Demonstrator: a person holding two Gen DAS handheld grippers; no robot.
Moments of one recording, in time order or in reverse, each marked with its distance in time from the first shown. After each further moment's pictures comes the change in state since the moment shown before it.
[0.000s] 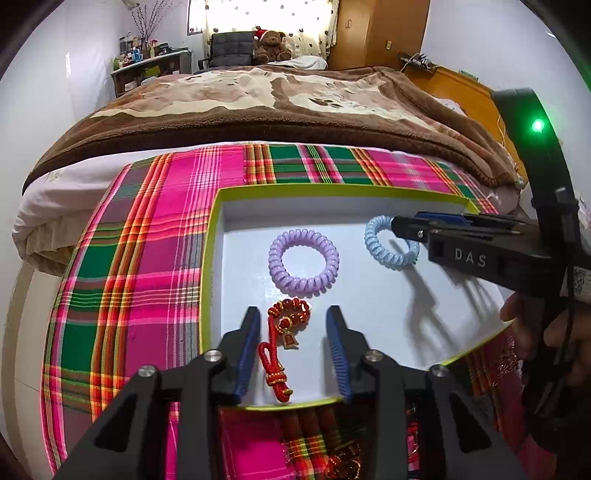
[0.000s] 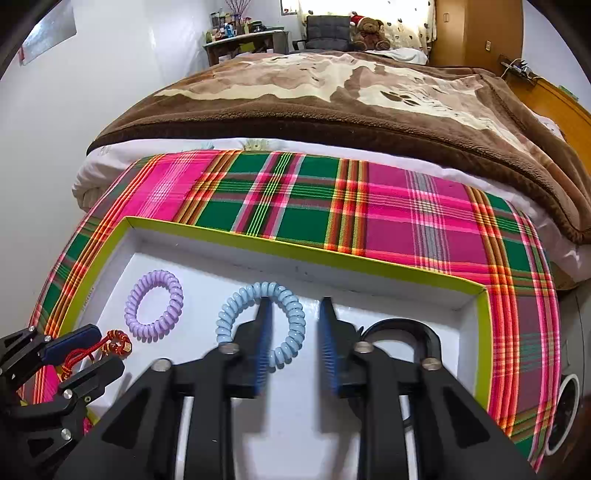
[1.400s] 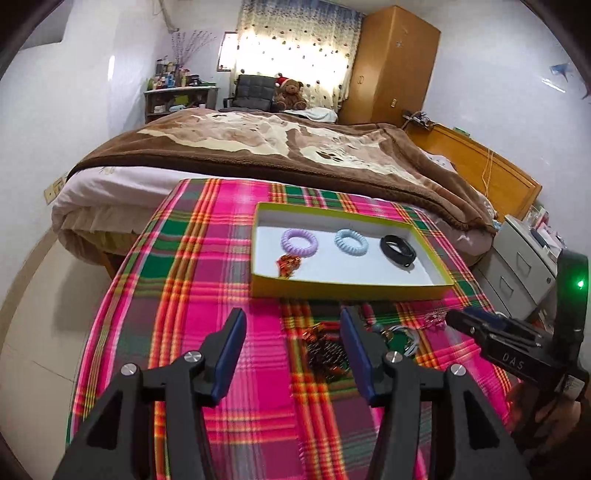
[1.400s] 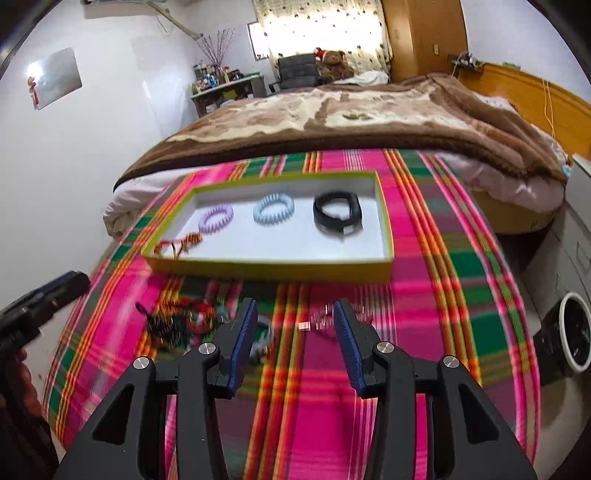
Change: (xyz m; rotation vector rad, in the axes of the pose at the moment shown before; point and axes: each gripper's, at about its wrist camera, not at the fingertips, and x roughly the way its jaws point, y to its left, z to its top) left arm -0.127 0.010 -0.082 -0.114 -0.201 -0.017; right arm -0.137 0.001 -0.145 0.159 -0.159 0.016
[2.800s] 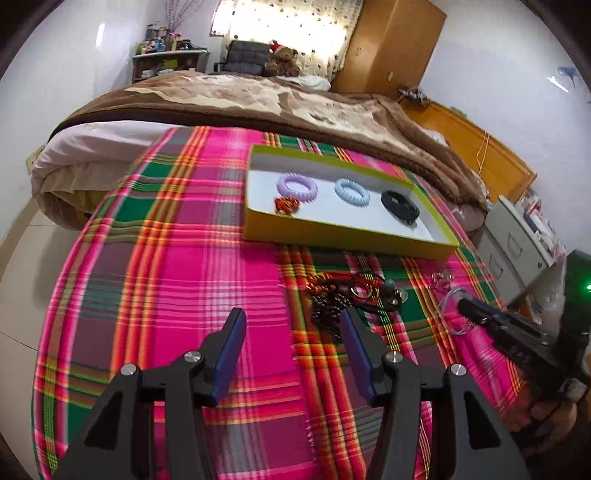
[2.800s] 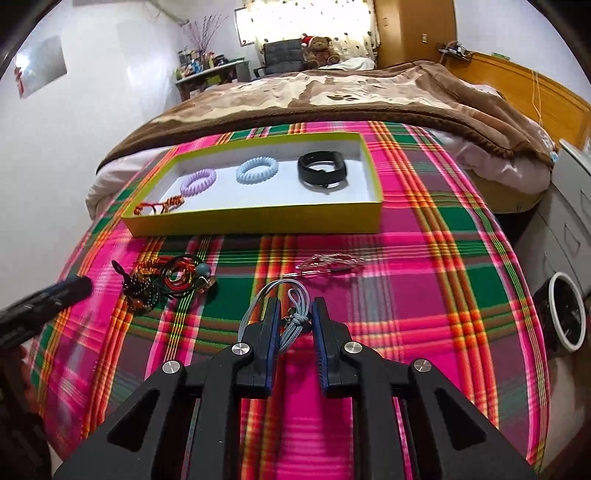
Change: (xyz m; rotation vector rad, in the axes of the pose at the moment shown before) left arm 0.036 0.007 -0.027 -0.016 0.143 -0.081; right arm 0.001 -0.002 -0.031 0.020 0.032 -0.064
